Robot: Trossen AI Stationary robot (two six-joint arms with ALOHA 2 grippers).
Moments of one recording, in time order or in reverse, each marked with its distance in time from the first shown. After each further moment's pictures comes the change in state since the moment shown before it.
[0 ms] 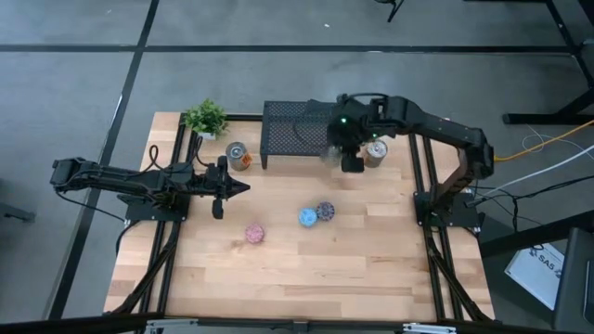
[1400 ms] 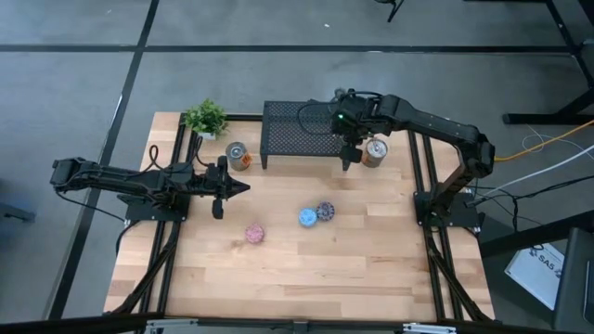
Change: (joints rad) left arm 0.000 0.000 0.000 0.000 0.000 0.000; right arm -0.091 0.000 -0.156 0.052 0.149 0.130
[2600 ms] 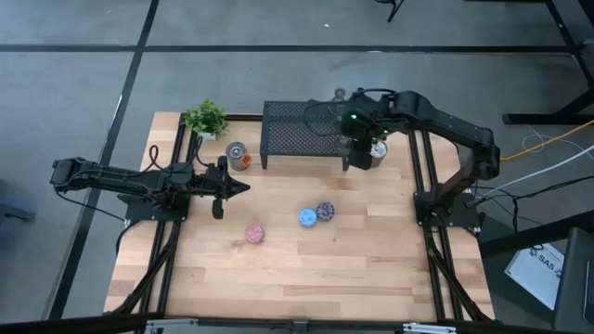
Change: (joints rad) left arm 0.000 0.000 0.000 0.000 0.000 0.000; right arm 0.079 -0.060 0.156 -0.189 -0.125 0.109
